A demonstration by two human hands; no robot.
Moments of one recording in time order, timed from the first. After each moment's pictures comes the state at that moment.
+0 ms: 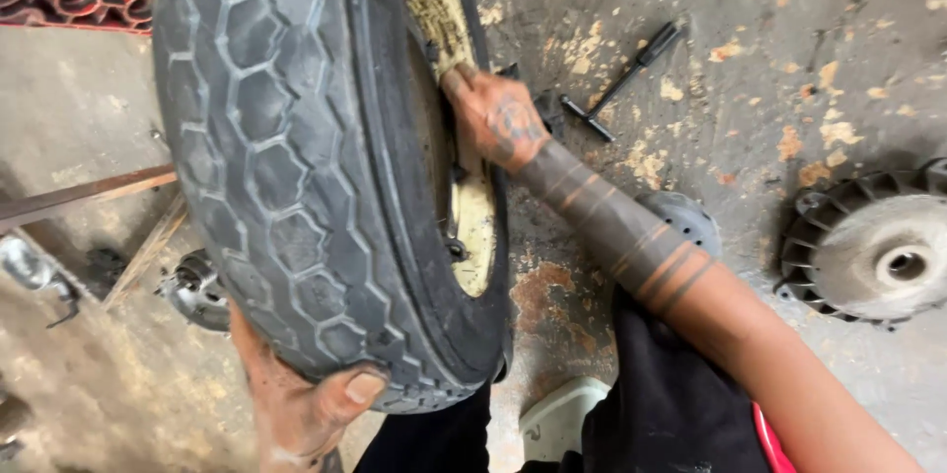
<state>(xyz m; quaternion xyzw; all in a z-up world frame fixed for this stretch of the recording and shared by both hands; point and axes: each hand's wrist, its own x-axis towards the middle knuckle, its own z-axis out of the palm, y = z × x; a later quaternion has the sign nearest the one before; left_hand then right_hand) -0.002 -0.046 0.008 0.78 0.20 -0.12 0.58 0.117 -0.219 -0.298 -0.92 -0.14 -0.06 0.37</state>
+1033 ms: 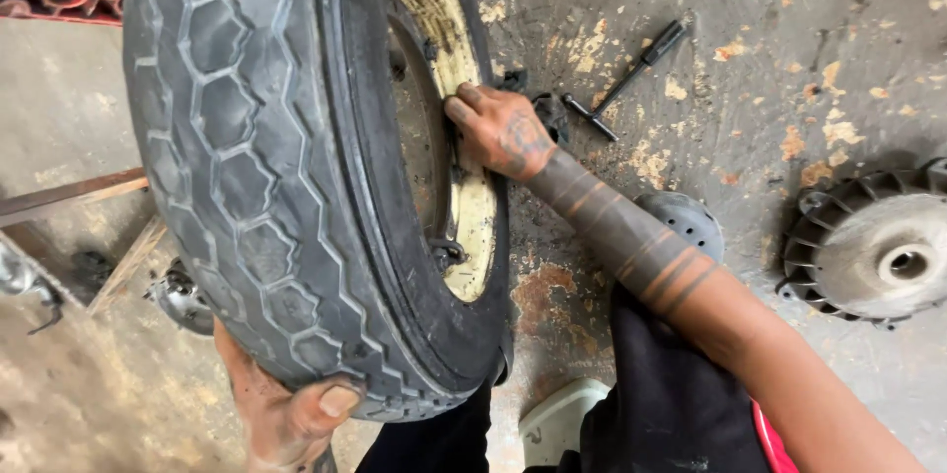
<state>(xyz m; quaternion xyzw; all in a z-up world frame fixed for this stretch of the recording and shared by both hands) -0.013 -0.007 -0.010 0.72 0.21 -0.09 0.65 0.105 -0.224 -0.295 -0.89 -0.19 -0.12 0.39</state>
